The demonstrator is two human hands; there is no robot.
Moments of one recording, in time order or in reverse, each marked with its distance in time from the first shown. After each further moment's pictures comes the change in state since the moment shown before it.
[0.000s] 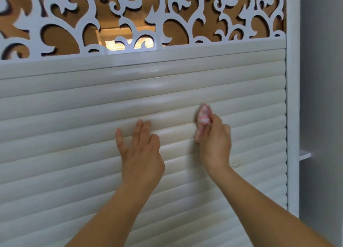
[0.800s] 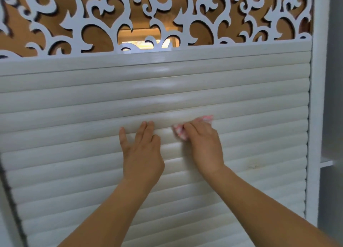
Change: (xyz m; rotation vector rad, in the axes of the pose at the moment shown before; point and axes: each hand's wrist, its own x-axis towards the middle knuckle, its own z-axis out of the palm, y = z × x) left_hand -0.015 -0.039 -0.016 0.085 -0.026 -0.023; right_hand -0.032 -0.027 0.028 -0.266 -0.259 -0.563
